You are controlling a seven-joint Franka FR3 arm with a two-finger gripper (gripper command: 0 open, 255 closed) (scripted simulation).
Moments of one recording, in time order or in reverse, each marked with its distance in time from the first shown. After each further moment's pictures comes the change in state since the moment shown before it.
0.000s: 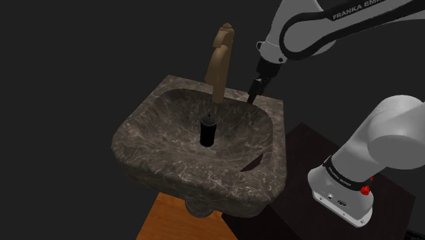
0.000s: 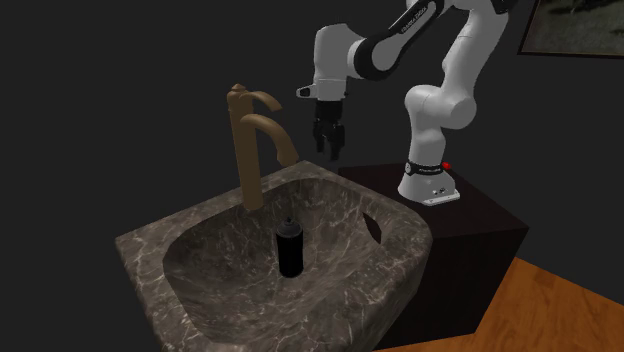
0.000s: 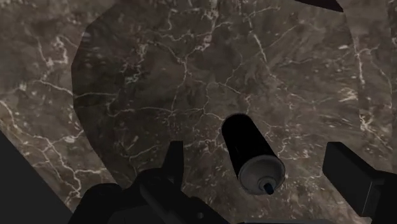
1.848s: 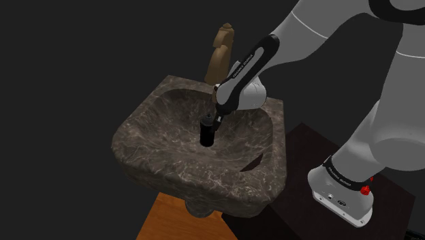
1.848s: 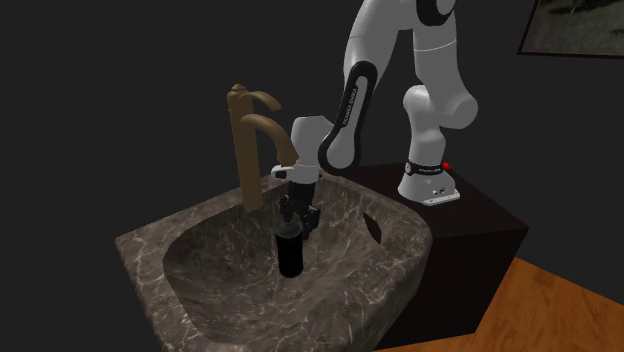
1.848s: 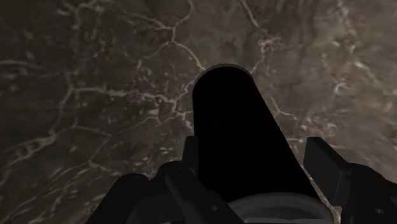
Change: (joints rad) arm 0.084 0.802 0.145 0.247 0.477 0.691 -0.673
